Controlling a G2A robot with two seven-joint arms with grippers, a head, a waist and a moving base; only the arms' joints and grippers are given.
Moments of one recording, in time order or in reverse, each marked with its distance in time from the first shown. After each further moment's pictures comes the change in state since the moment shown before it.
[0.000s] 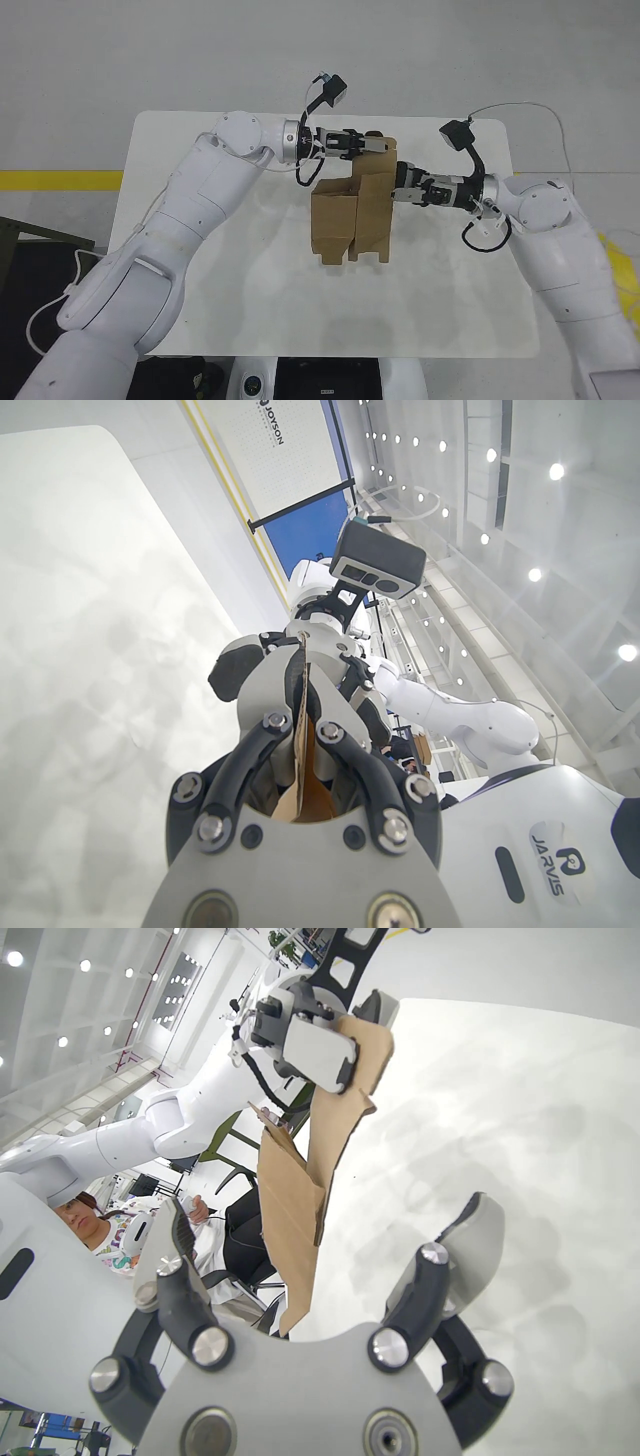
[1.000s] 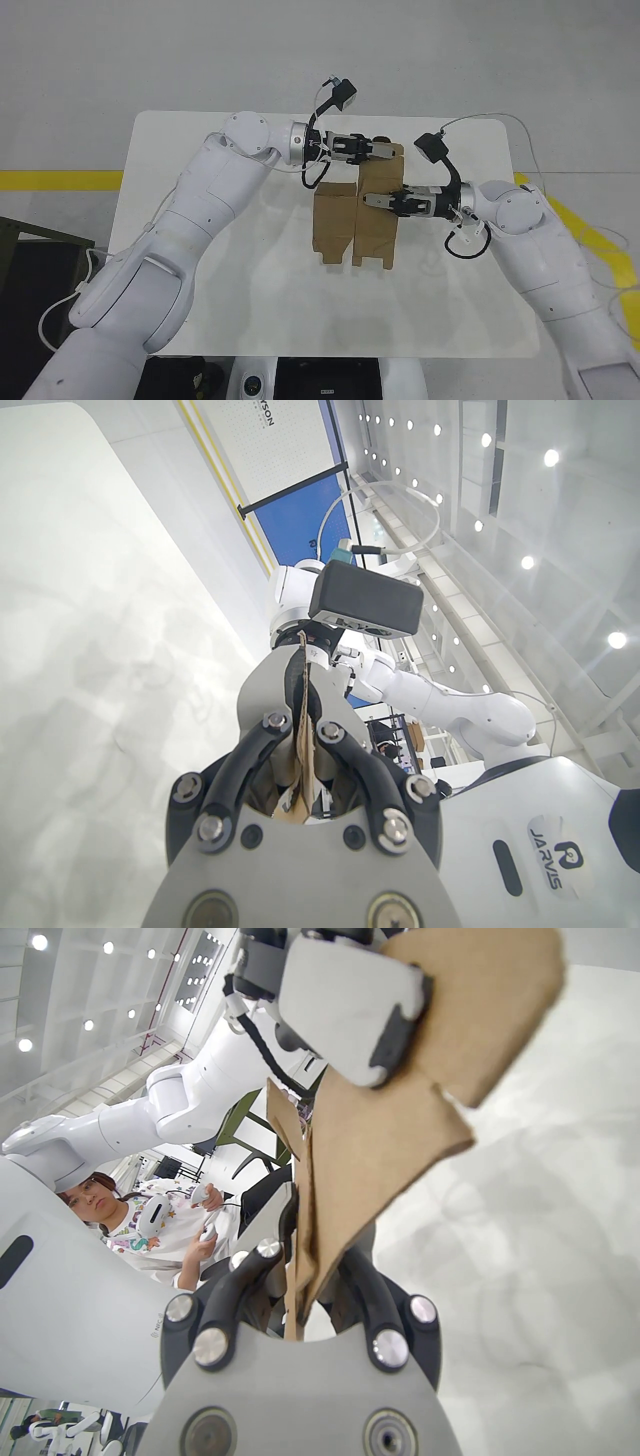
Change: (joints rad) left arm -0.005 -0.044 -0.023 0.038 0.011 -0.024 -0.057; right arm 0.023 -0.023 -0.104 0.035 0.033 -0.035 -0.001
